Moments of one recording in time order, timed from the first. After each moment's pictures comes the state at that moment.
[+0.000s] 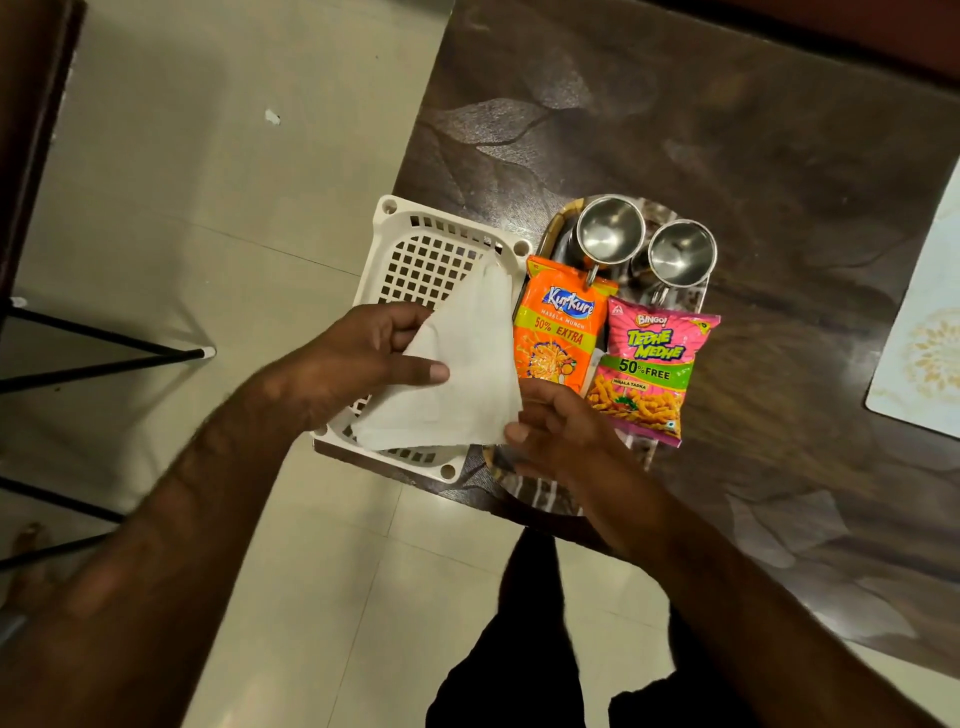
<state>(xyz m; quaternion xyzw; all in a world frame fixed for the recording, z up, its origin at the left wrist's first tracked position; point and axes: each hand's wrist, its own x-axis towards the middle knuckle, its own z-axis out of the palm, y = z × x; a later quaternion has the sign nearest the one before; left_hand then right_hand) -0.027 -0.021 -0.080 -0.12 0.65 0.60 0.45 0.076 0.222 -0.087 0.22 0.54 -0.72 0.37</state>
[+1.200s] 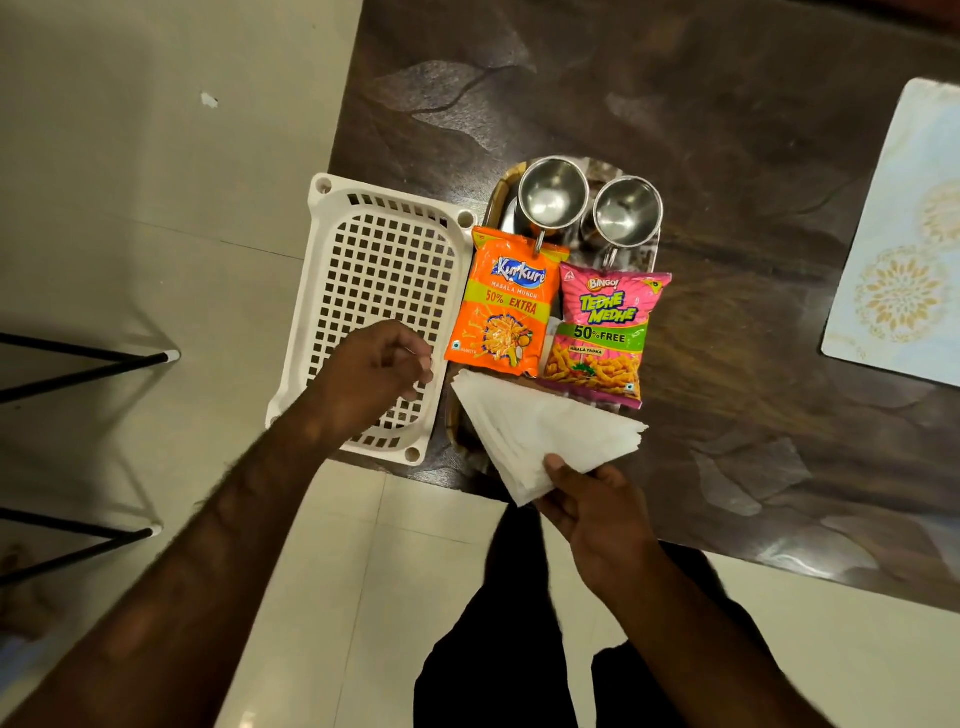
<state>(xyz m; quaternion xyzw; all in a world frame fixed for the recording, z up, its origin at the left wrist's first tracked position) 0.008 0.026 -0.103 -0.14 0.79 0.46 0.38 0.156 0.244 -0.116 0.60 0.34 -0.70 0.19</state>
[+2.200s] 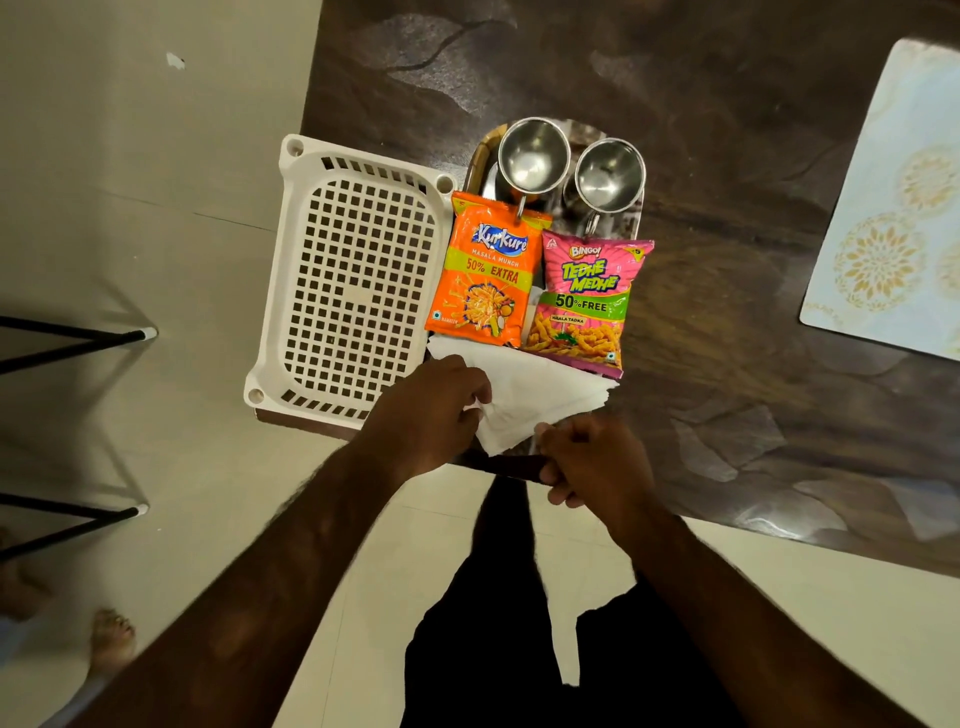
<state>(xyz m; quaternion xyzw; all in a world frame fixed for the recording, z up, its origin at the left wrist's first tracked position) 0.066 0.078 -0.116 0.16 0.86 0.28 0.40 0.141 0.276 -0.112 0.42 0.68 -0.45 0.40</state>
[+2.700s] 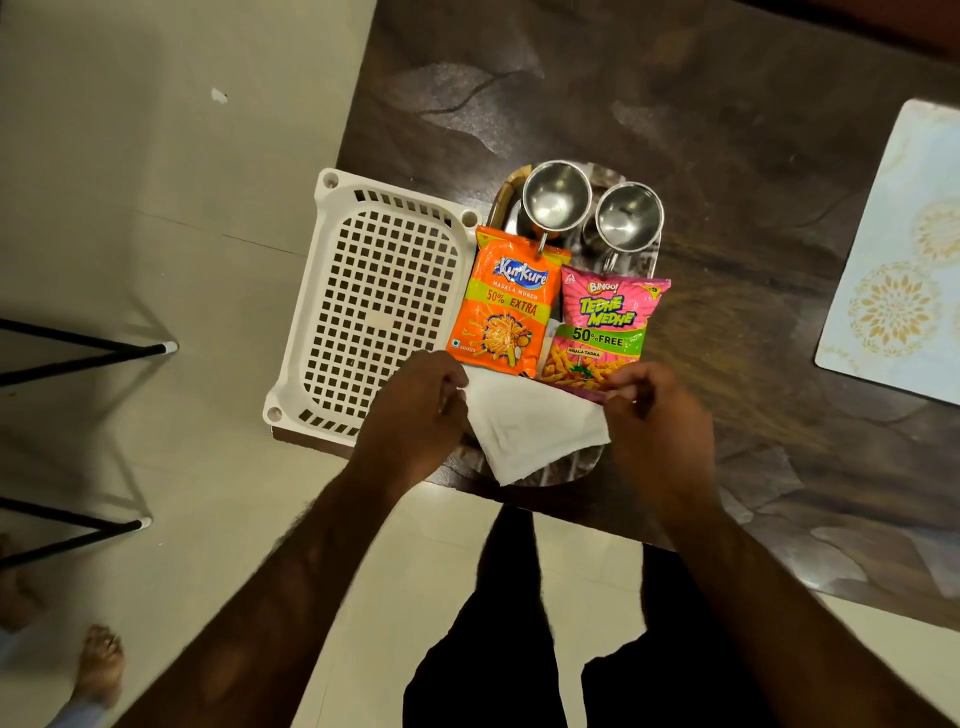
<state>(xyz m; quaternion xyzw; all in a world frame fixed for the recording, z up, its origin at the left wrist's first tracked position) 0.060 0.063 -0.118 -0.01 0.90 0.35 0.26 0.105 0.303 -0.113 0.31 0.86 -0.38 0.13</state>
